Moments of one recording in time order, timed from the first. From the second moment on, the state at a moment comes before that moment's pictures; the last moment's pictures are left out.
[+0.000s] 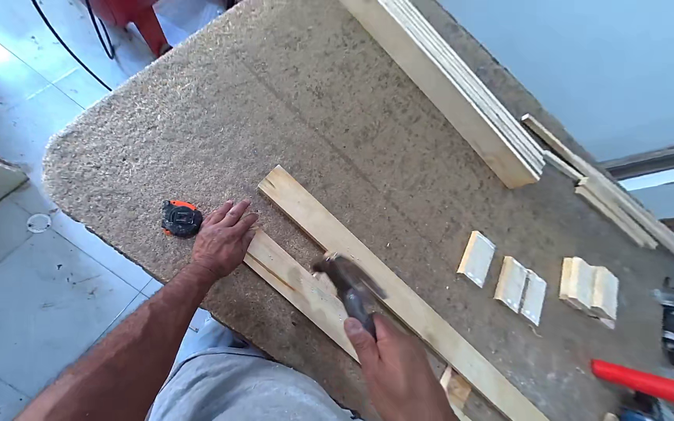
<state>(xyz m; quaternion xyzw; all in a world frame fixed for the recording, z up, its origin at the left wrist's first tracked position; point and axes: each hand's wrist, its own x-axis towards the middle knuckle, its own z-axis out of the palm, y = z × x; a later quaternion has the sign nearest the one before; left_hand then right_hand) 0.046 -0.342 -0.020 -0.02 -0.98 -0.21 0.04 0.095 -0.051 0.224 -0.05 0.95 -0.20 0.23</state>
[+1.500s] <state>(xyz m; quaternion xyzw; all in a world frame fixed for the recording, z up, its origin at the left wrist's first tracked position) 0.094 -0.344 -0.038 0.06 -0.95 -0.30 0.12 0.018 -0.158 0.242 -0.05 0.92 -0.08 0.38</state>
